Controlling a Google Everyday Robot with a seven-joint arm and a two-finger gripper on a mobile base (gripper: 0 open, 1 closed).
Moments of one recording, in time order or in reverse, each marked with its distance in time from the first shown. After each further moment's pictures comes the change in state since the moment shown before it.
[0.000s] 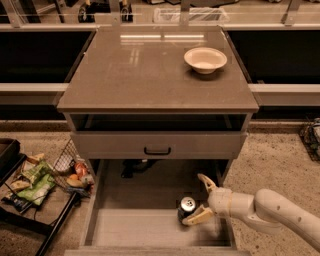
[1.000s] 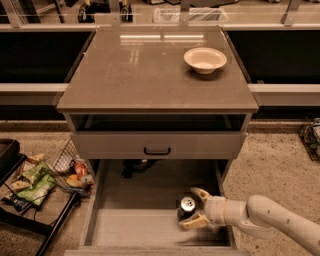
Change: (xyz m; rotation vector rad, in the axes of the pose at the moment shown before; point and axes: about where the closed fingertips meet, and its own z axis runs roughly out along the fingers) arm 0.056 0.010 0.021 -0.037 0.072 0.058
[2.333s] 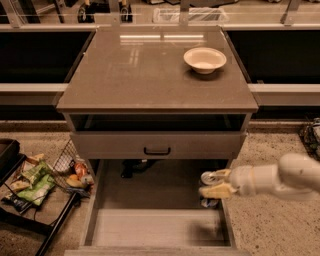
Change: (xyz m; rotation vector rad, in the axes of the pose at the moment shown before) arm -0.105 -0.019 -0.096 -0.095 0.114 0.264
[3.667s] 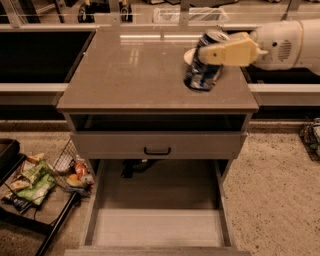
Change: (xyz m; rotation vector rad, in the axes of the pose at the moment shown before) arm -0.398 0.108 -0.165 -0.109 -0.326 -0.160
